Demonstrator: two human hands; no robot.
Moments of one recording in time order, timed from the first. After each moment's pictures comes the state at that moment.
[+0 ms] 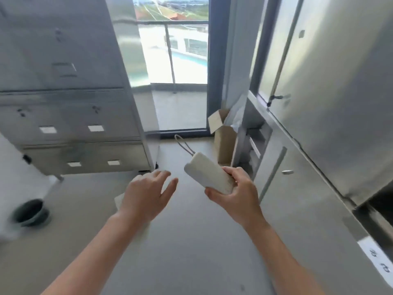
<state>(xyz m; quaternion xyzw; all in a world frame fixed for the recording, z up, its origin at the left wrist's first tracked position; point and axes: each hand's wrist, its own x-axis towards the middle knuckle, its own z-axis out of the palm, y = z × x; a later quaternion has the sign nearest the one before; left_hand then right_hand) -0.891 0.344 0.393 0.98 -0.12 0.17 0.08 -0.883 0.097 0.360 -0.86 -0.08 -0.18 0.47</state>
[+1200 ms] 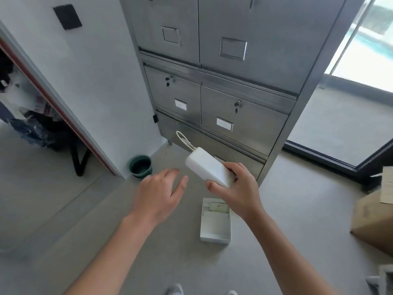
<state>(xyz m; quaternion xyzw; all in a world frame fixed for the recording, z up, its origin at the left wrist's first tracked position) -0.683 0.795 0.356 0.95 0.27 0.13 0.10 -0.529 0.643 0.323 -0.80 -0.30 0.11 0.51</state>
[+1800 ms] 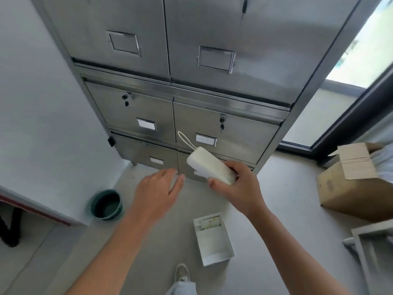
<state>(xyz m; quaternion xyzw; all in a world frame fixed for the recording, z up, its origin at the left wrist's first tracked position) -0.530 1.028 0.321 0.97 0.12 0.11 0.18 -0.435 0.819 0.321 -0.85 -0.14 0.06 0.50</state>
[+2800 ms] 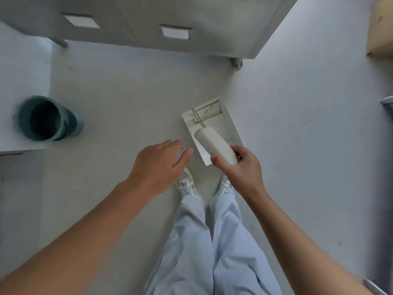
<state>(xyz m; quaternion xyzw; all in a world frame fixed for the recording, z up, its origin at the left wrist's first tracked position) -0.506 0.987 -0.081 0.96 0.01 -0.21 0.18 -0.498 0.769 -0.127 -0.84 0.17 0.26 0.44</state>
